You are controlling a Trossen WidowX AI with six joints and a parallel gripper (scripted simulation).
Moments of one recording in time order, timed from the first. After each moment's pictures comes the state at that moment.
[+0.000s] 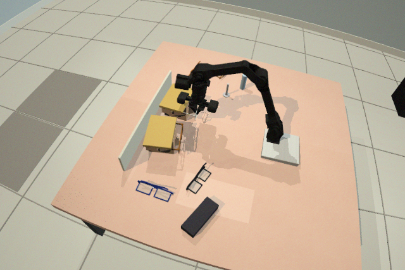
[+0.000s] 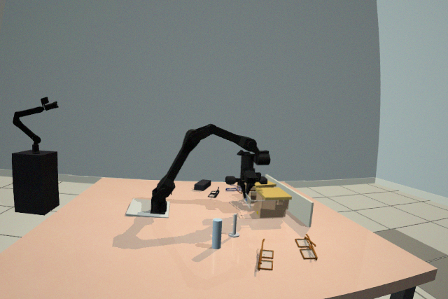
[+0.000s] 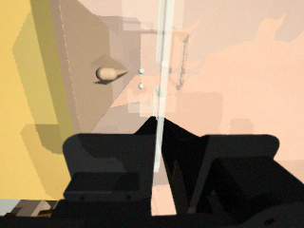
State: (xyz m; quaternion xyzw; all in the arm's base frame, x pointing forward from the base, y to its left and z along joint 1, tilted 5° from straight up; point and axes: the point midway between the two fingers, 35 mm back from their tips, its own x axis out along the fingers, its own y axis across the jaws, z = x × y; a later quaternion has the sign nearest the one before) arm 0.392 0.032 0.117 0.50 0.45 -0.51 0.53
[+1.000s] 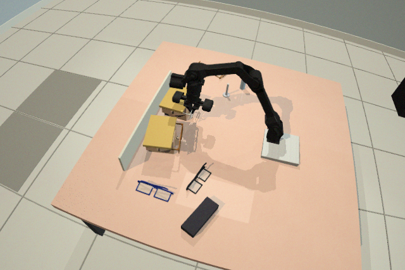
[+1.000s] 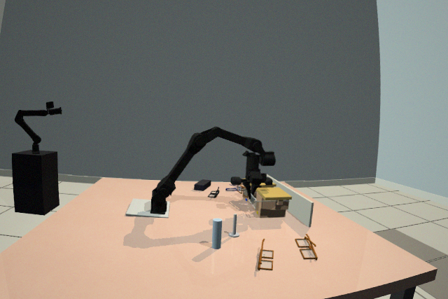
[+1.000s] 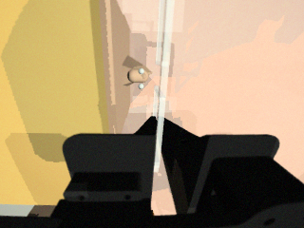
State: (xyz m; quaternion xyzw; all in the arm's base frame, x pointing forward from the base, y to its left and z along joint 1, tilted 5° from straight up) arm 0.417 0.031 0.116 0.50 0.45 -0.51 0.53
